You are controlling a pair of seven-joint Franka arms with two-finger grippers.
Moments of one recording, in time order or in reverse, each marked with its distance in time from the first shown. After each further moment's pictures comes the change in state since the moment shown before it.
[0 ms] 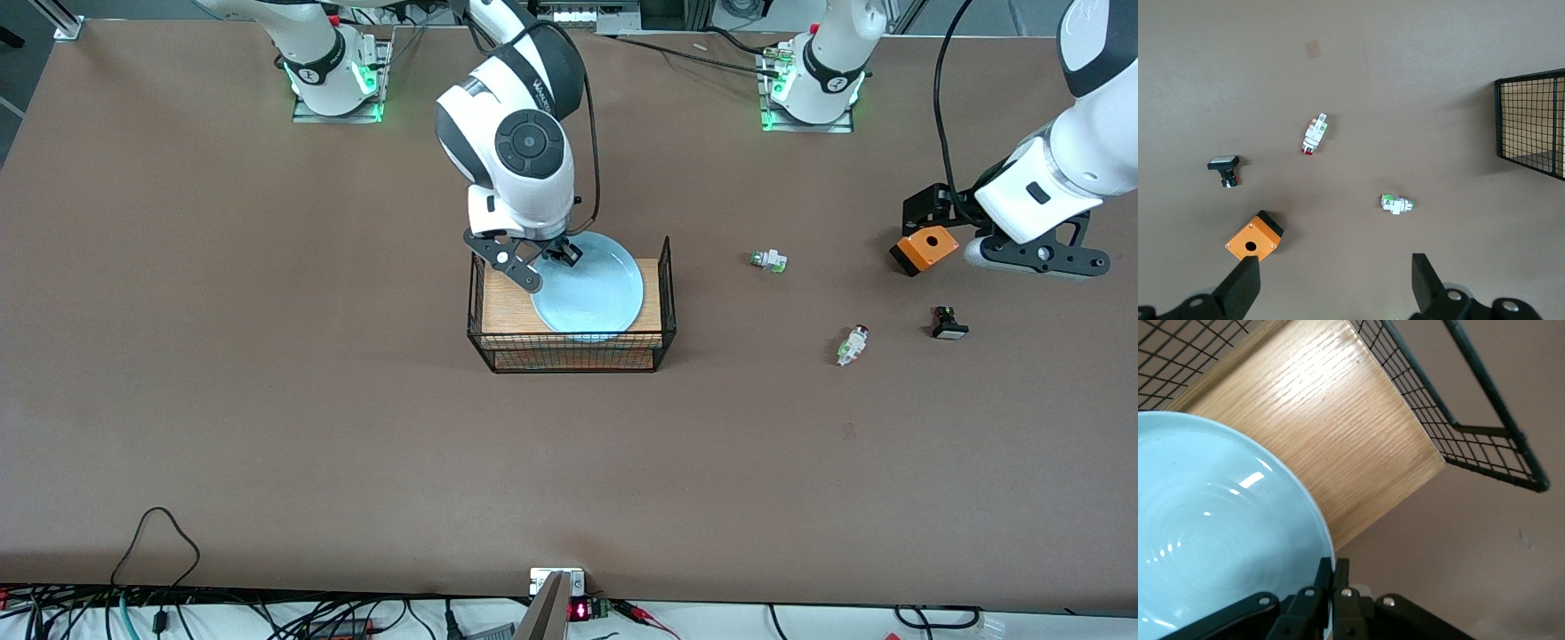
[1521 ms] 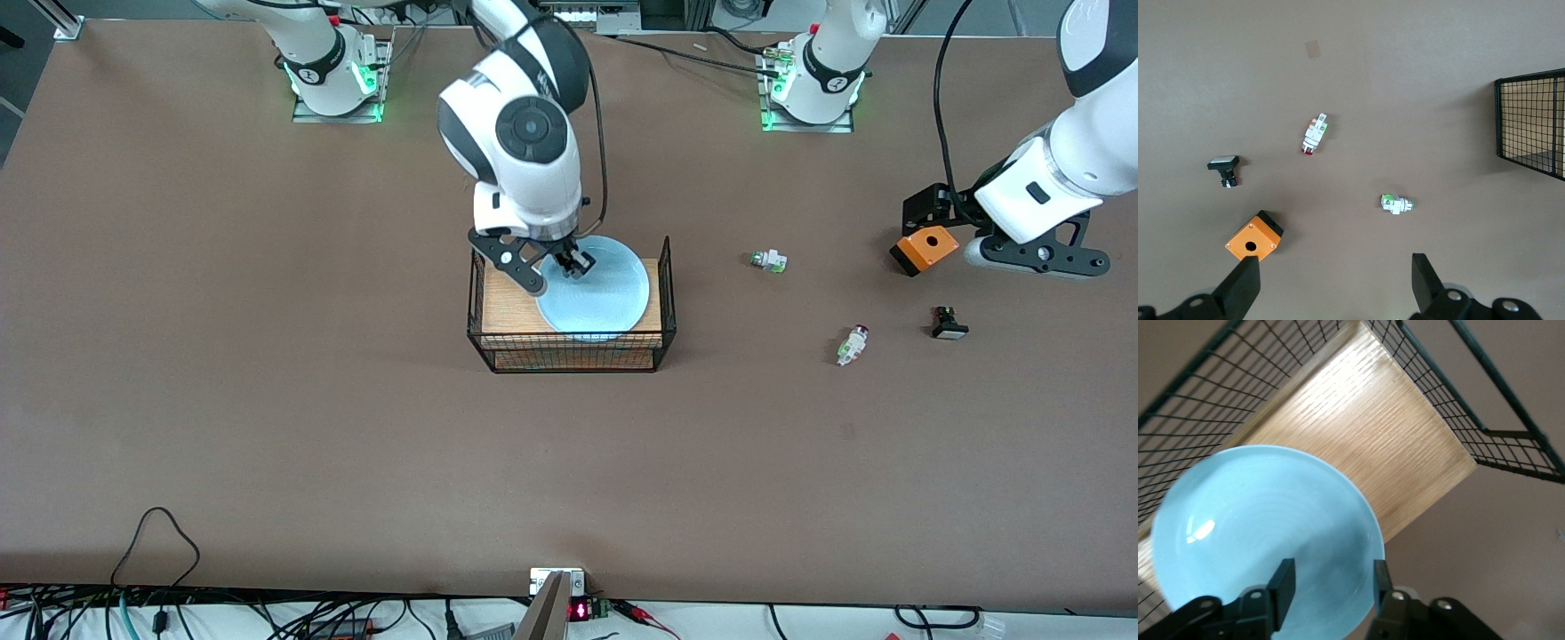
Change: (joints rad) left arm 0.000 0.000 0.000 0.000 0.000 0.000 0.001; right arm 0.013 -0.002 -0.009 0.074 -0.015 0.037 0.066
